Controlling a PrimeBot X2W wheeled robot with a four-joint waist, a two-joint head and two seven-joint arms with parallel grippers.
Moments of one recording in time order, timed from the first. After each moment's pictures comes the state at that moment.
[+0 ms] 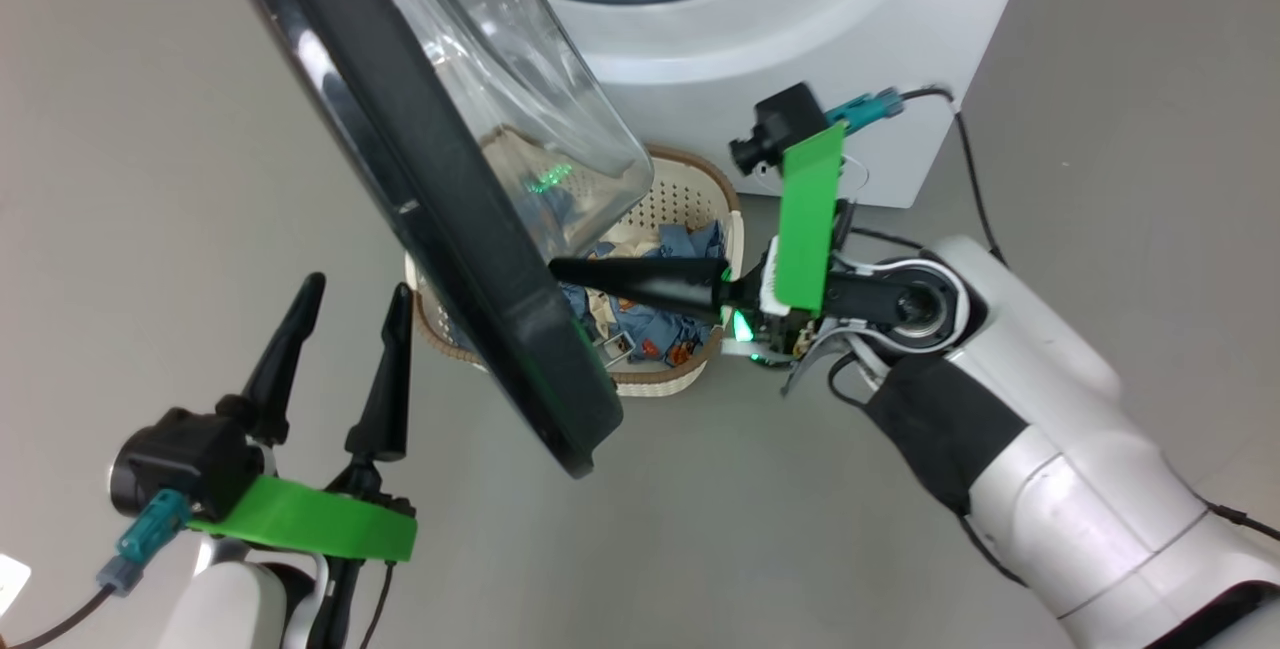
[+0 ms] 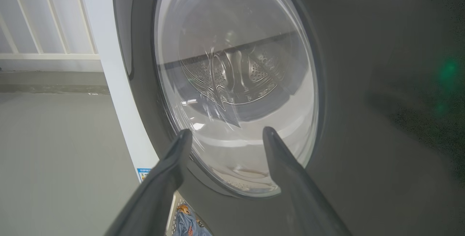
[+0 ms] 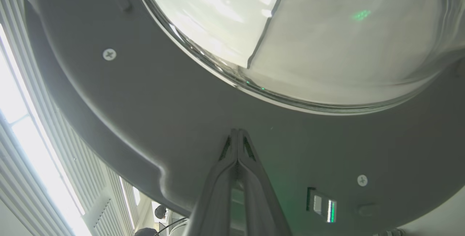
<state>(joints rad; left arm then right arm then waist) -0.25 0.11 -0.16 0.09 -0.31 -0.13 -0.26 -0.92 -0.11 0.63 0.58 1.83 0.13 0.80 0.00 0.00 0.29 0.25</state>
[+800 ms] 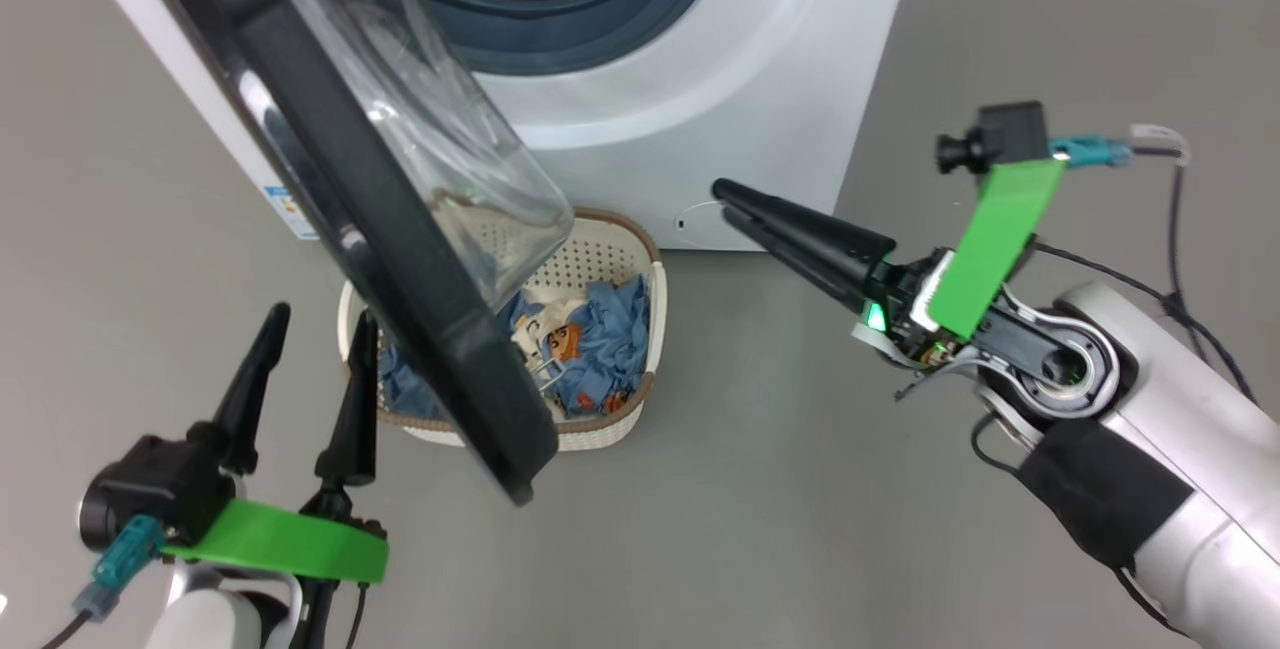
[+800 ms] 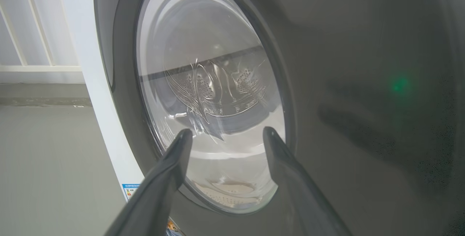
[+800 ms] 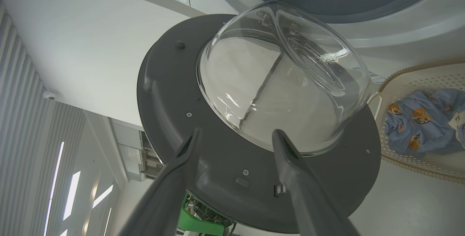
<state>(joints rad) -0.21 0.13 -0.12 0.10 -0.30 -0.13 -0.26 -0.80 -0.42 0.74 0.26 1.94 0.13 0.35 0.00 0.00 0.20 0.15</state>
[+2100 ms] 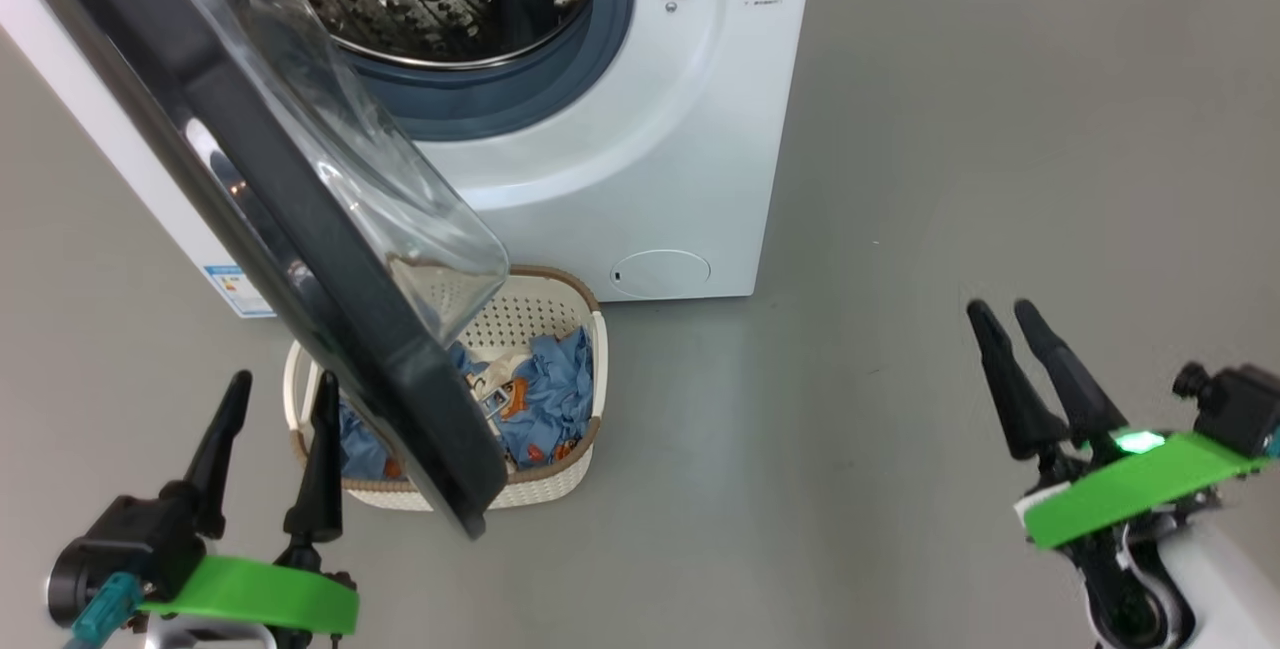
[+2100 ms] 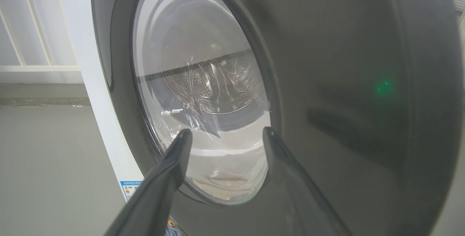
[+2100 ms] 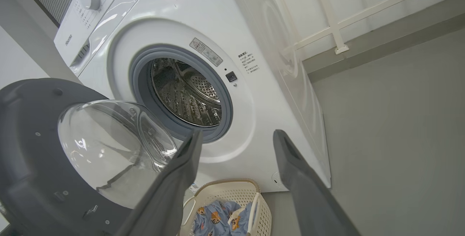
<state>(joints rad) -0.12 0.12 -0.05 0.10 -0.27 -0.13 -0.26 -0.27 -0.40 0.34 0.20 1.00 0.13 -0.25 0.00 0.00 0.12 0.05</state>
